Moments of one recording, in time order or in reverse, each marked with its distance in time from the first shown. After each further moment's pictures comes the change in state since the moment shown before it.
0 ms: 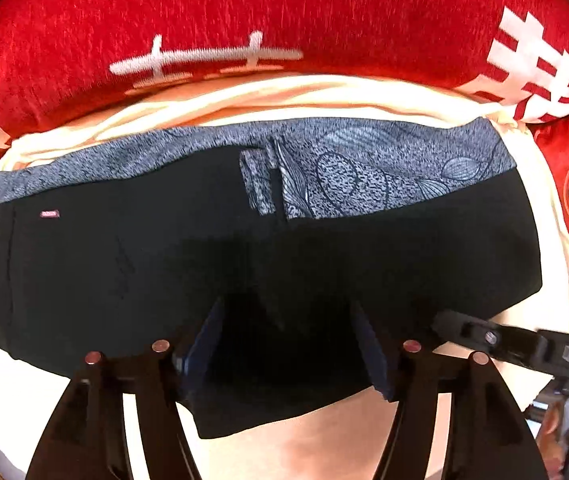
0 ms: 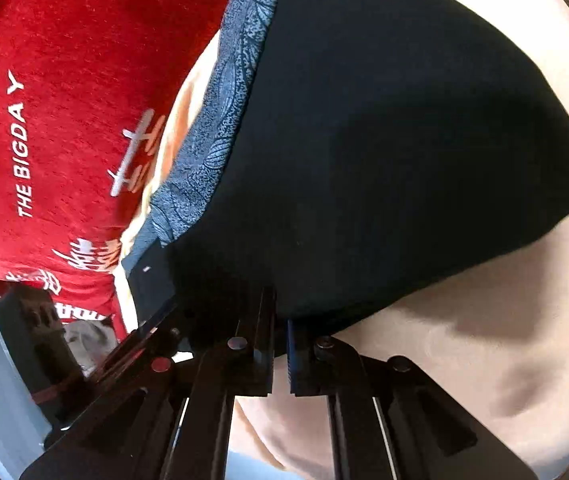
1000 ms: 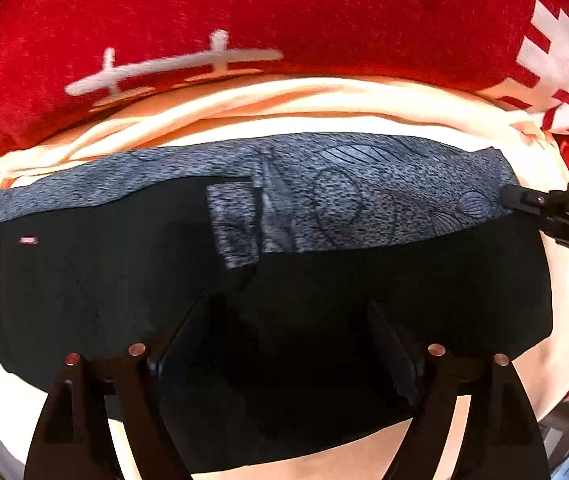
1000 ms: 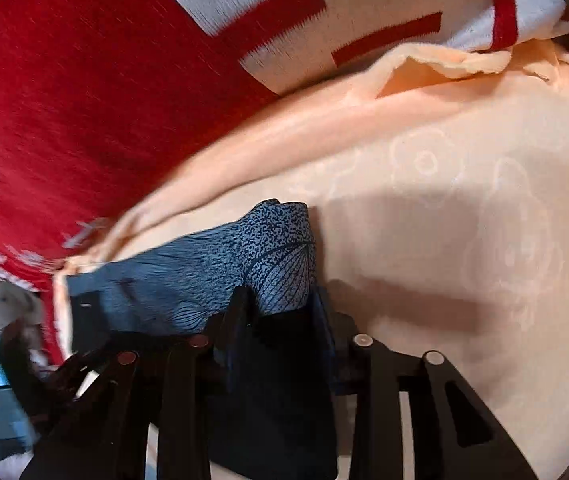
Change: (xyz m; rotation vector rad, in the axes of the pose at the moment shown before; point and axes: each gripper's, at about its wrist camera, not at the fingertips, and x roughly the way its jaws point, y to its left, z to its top) left arm 0.034 -0.026 0.034 -0.032 0.033 0.073; right arm -0.047 -0.020 0.134 -0.244 -0.056 -0.252
